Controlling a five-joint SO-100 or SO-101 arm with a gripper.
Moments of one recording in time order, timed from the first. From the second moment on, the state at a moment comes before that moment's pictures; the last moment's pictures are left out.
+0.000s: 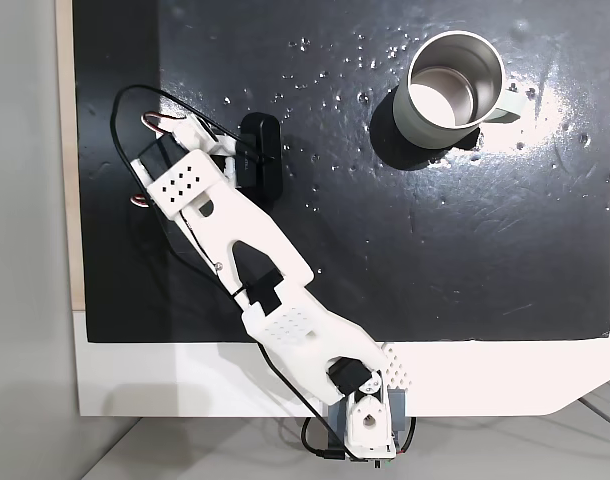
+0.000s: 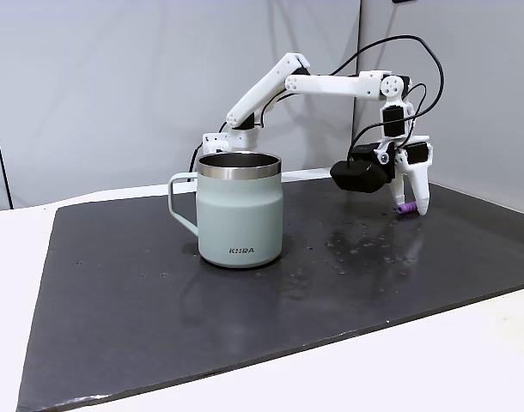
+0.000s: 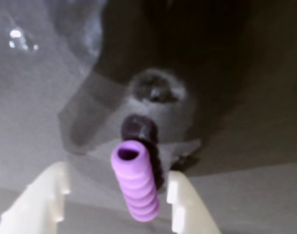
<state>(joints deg) -39.9 41.0 41.2 77.3 39.7</state>
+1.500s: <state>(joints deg) -10.1 69.1 31.5 103.0 12.6</state>
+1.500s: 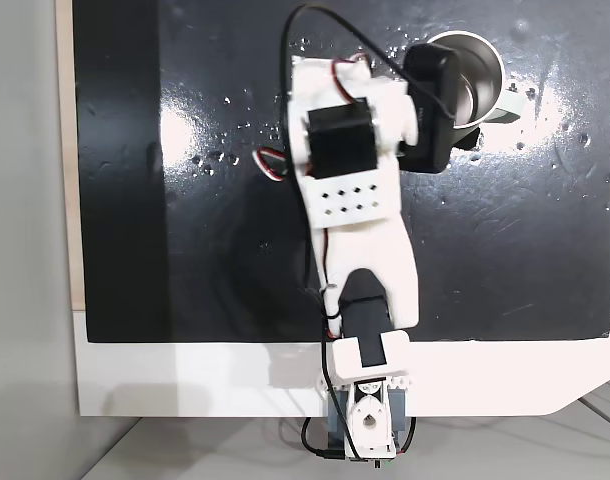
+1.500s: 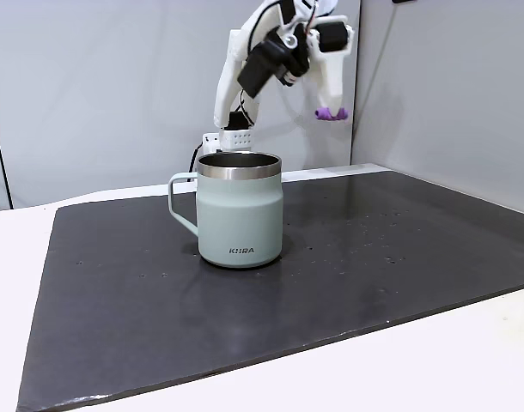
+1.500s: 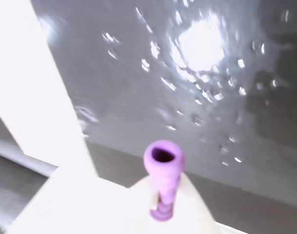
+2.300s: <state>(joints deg) 10.4 66.4 19.2 103.5 -2.5</state>
